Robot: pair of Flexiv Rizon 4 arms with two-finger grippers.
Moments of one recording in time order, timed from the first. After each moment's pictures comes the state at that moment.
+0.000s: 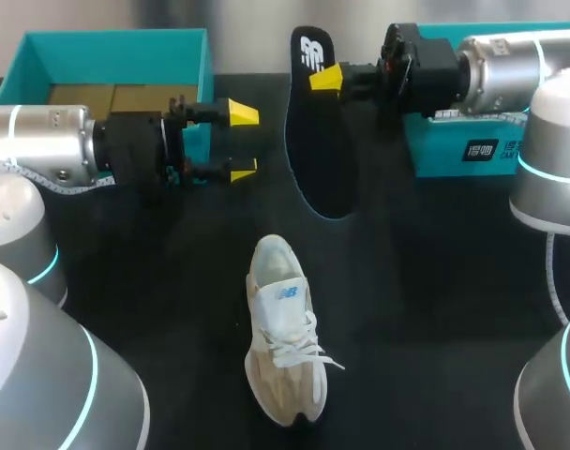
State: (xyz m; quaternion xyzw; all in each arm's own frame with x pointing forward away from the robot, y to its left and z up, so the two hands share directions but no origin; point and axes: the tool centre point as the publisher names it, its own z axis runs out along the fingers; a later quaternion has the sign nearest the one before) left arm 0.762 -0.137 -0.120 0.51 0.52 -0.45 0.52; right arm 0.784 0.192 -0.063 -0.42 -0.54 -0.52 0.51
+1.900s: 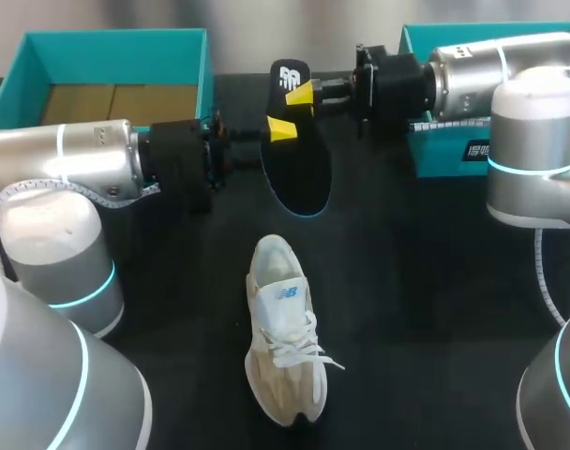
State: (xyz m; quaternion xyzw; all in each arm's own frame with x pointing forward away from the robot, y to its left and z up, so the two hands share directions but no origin) left arm 0.770 -0.185 -0.127 0.49 0.51 -0.42 0.56; right arm 0.819 0.221 -0.115 -0.52 -0.50 -0.44 0.53
